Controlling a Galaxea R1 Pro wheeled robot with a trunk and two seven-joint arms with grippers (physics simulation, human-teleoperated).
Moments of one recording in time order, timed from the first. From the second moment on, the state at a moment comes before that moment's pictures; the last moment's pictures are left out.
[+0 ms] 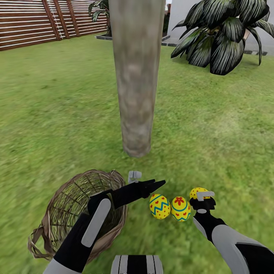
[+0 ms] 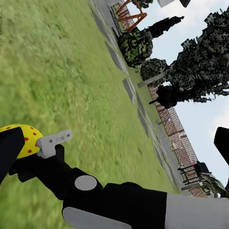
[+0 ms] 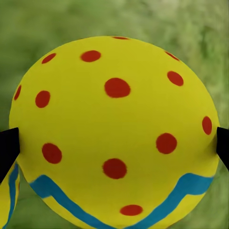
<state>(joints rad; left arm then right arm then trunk) -0.47 -0.13 -0.32 -1.42 0.71 0.67 -0.53 -0.83 -0.08 -0.06 -0.12 0.26 -0.13 -0.41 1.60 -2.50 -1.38</state>
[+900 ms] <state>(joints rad) -0.47 -0.12 -0.32 -1.43 0.71 0.67 -0.53 -0.83 -0.08 -0.06 -0.16 0.27 -0.14 -0.48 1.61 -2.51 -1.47</state>
